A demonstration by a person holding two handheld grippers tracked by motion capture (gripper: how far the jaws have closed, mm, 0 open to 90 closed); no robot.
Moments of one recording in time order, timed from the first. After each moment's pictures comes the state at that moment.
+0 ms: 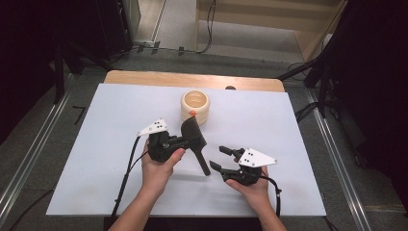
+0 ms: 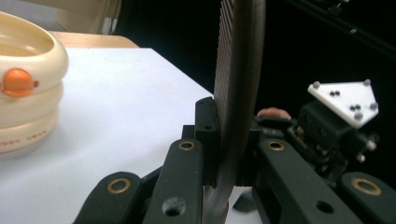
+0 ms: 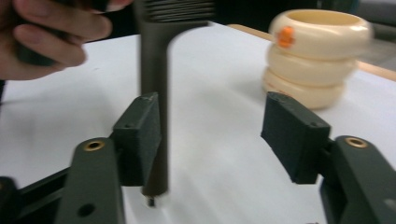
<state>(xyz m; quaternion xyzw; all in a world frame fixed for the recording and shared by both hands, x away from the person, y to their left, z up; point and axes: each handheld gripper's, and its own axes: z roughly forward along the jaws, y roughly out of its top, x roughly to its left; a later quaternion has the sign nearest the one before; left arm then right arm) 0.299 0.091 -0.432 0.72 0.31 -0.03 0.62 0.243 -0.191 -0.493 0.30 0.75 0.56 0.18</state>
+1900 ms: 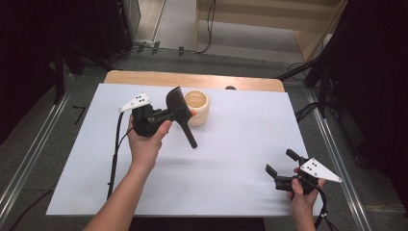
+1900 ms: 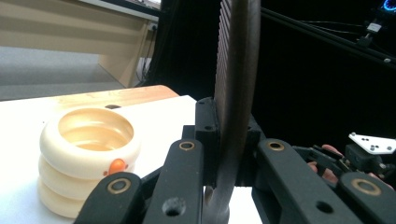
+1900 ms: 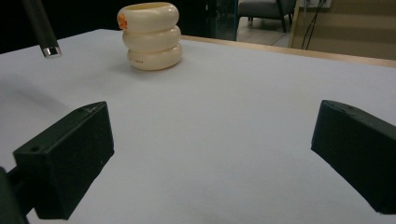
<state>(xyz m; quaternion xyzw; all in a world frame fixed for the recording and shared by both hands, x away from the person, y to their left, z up) 0.342 0.118 -0.384 0.69 0.32 0.04 0.64 0.203 -0.331 -0.512 0.43 0.67 0.54 0.27</state>
